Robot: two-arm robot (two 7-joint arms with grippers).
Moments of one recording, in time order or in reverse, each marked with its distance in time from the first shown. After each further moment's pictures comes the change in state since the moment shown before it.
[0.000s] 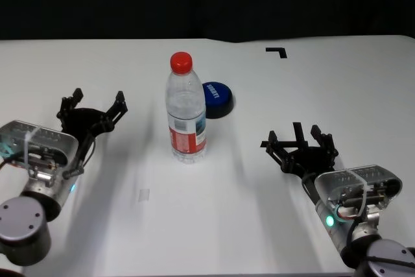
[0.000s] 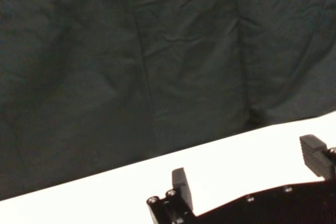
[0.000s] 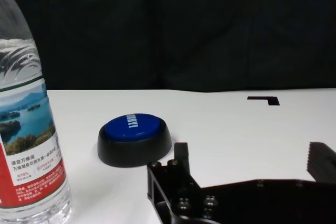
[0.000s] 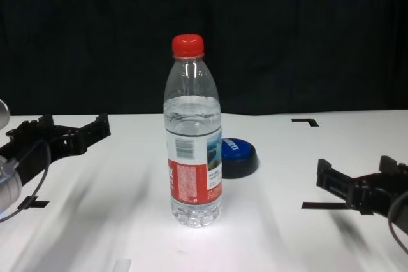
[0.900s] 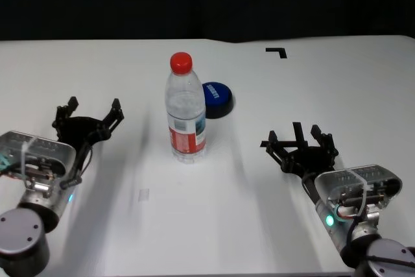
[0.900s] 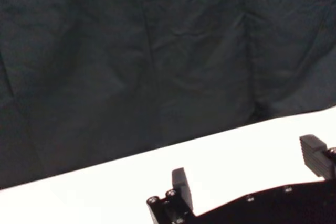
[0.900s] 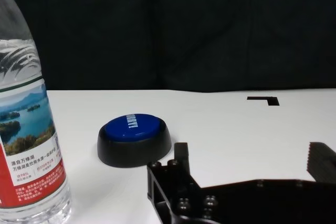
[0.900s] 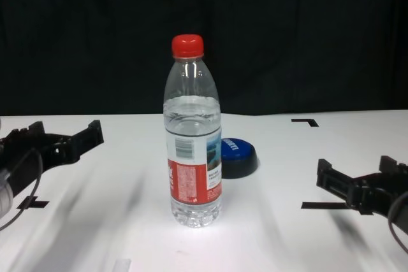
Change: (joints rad) left arm 0.056 -0.015 -0.020 -0.059 0.019 0.020 0.019; right arm 0.000 0.000 0.000 0.000 0.000 0.000 0.000
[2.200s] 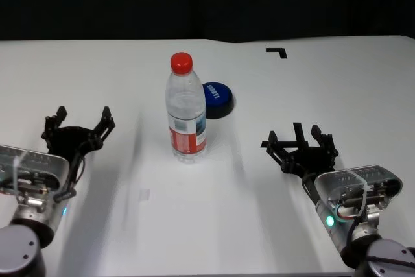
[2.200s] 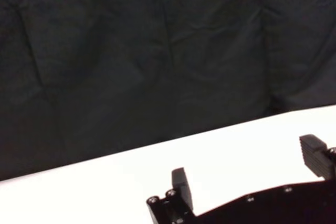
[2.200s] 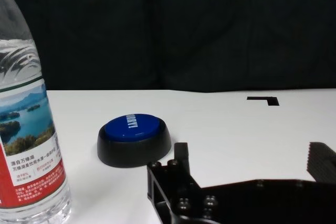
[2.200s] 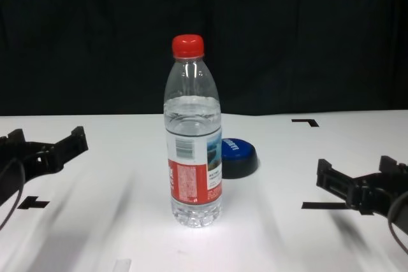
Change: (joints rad) left arm 0.080 -0.024 -0.031 -0.081 0.027 0.015 0.031; right arm 0.000 0.000 0.000 0.000 0.000 0.000 0.000
